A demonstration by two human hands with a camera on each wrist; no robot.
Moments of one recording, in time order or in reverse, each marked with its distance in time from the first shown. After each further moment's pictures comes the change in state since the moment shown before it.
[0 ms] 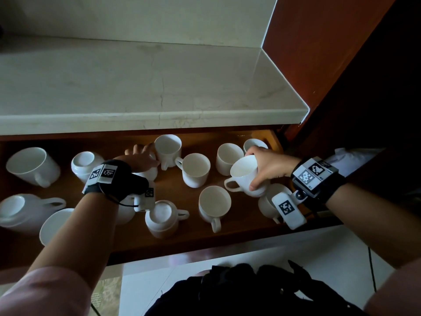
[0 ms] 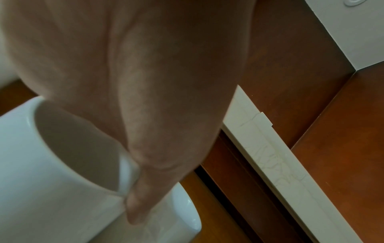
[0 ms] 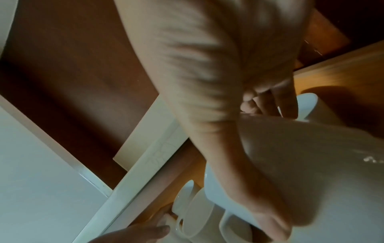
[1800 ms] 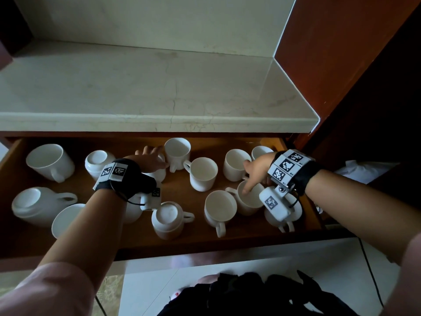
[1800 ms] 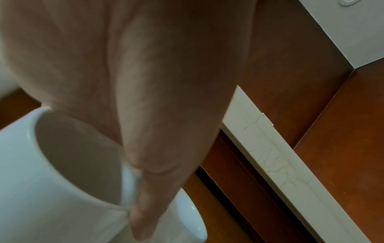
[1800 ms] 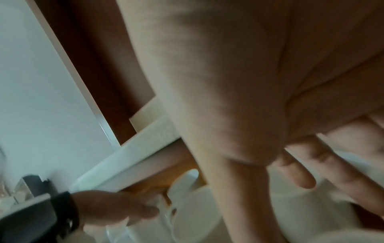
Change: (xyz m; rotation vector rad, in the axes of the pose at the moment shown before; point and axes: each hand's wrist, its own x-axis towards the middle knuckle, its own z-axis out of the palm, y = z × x) left_hand -0.018 0.005 -0.011 0.010 -0.049 -0.024; right_hand 0.033 -0.041 -0.007 -0.420 -0.360 0.129
